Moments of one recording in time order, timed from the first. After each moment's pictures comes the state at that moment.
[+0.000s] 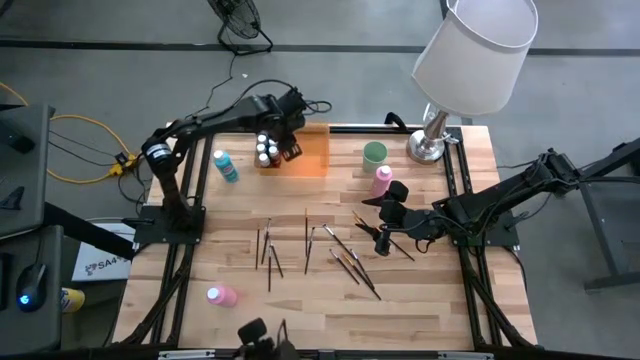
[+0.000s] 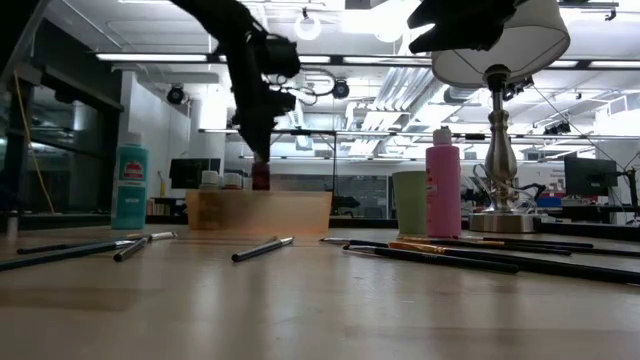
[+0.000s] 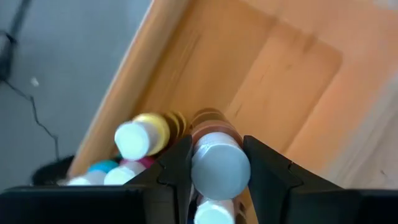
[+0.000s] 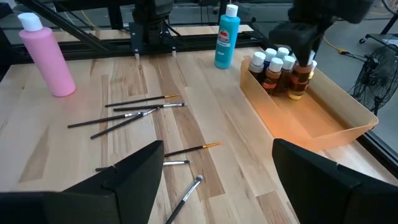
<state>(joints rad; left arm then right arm) 0.60 1.78 1.55 -0.90 -0.15 0.15 0.36 1.19 0.82 -0.12 0.62 0.26</state>
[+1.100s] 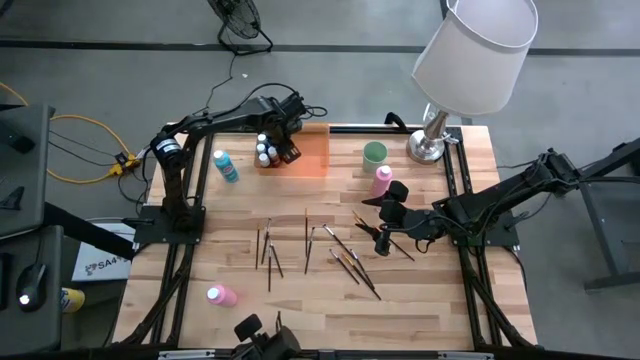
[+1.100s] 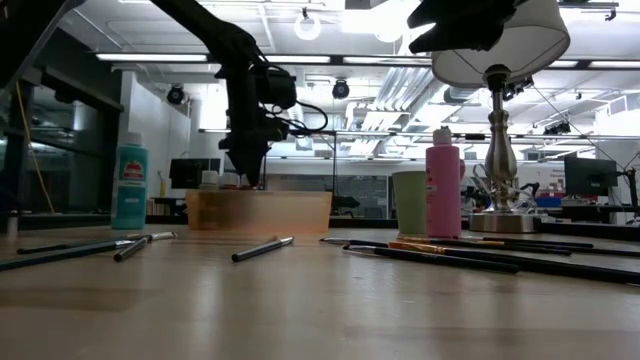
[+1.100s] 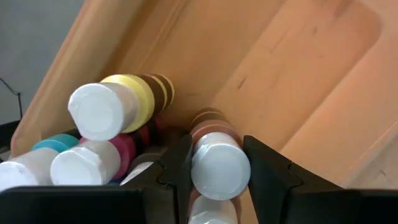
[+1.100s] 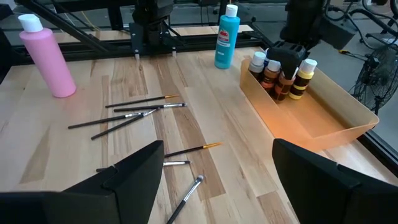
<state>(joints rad) 0.66 1.86 1.53 -0.95 -0.09 0.05 0.36 1.19 0.82 -0.12 0.62 0.27</state>
